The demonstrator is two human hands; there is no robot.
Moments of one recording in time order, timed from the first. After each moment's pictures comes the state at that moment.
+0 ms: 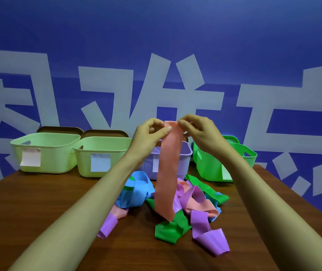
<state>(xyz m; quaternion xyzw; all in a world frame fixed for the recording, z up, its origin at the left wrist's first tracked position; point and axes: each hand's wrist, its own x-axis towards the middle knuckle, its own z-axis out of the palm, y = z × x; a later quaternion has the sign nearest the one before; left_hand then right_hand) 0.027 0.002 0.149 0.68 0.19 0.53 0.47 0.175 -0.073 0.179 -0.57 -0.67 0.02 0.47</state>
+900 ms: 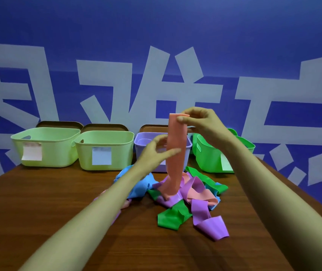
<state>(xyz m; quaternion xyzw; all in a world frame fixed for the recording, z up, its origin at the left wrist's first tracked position) 0.034 0.008 0.084 0.73 0.23 0.42 0.48 0.180 -0.076 0.179 -0.48 -0.61 0.25 0.58</state>
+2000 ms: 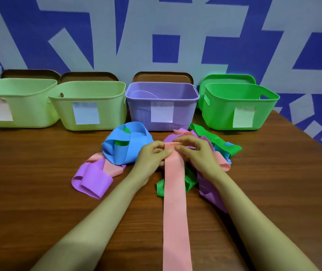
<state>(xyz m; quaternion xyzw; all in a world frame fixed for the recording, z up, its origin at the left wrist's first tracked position) 0.051 0.022 -0.041 0.62 0.37 0.35 0.59 0.202 -0.034 -0.044 -0.60 -0.53 0.23 0.55</state>
